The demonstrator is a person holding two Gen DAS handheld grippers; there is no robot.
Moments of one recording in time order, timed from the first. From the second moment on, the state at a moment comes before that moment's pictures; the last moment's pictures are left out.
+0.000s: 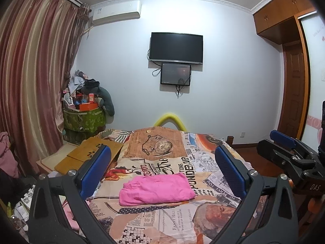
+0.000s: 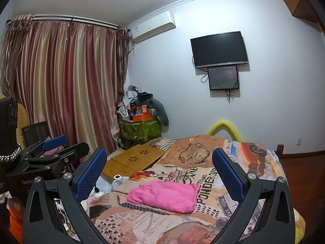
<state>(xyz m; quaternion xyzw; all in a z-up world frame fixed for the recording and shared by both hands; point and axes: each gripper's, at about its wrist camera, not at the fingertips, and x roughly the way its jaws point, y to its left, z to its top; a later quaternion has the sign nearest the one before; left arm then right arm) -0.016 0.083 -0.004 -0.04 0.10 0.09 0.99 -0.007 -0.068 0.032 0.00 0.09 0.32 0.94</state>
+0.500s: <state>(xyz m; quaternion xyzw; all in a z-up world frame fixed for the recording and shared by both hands) -0.017 0.080 -0.003 -0.03 0.10 0.08 0.99 -0.004 -0.068 0.030 0.00 0.10 0.32 0.94</state>
